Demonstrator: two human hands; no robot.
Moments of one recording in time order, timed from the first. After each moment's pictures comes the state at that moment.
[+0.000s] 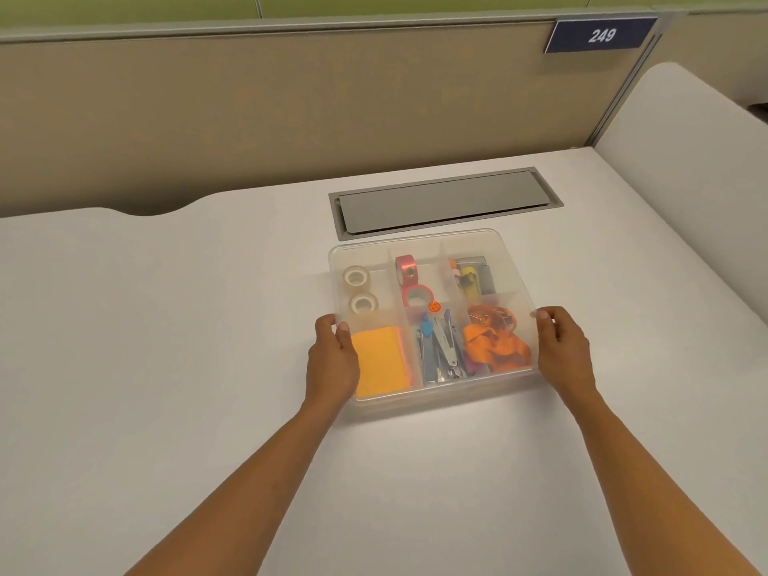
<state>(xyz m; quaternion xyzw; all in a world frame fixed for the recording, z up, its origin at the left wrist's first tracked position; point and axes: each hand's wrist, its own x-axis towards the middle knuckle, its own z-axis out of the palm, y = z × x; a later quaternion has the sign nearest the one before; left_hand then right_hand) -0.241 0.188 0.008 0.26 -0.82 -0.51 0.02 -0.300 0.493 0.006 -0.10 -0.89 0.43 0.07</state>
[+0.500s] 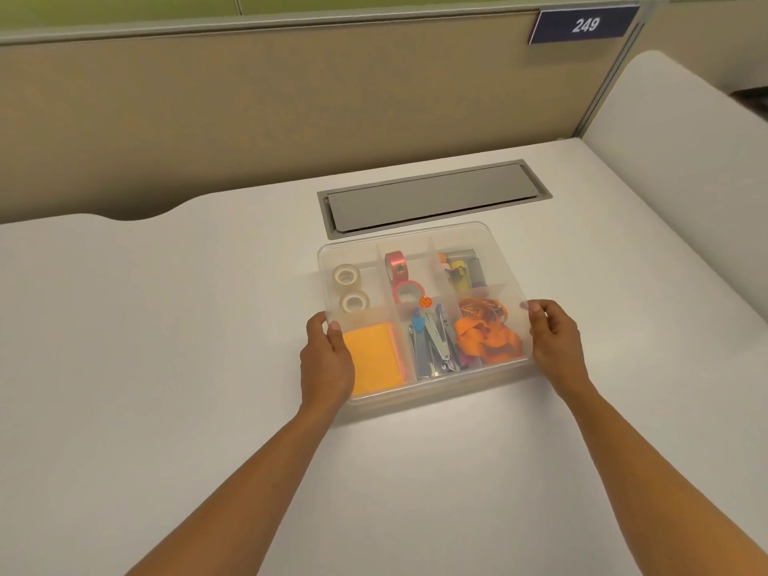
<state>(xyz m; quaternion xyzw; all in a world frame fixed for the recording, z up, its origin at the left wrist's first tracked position) -0.239 0.194 0.006 0.27 -0.81 -0.51 0.05 -0.299 0.497 0.001 -0.10 -0.87 0.48 0.08</state>
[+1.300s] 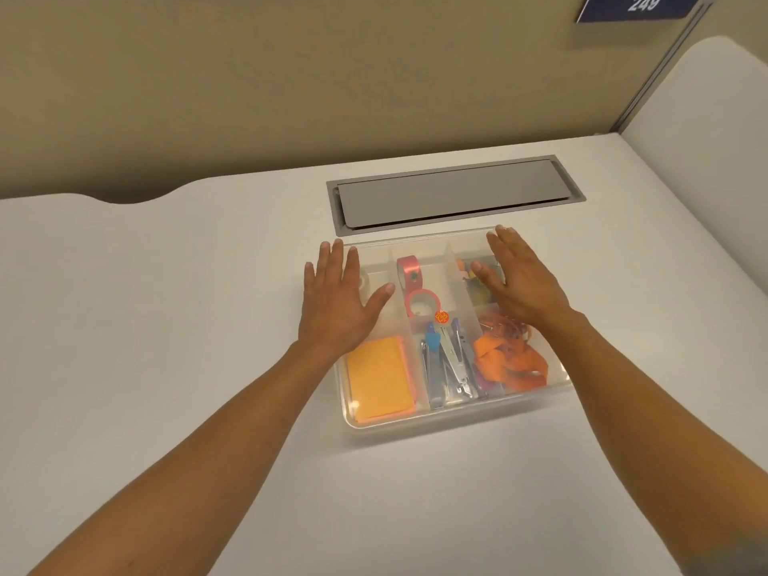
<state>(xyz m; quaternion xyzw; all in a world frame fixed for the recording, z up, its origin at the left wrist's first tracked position) -0.337 0.170 0.009 0.06 -0.98 -0.20 0.02 -0.421 0.446 0.011 0.14 -0.98 0.14 0.01</state>
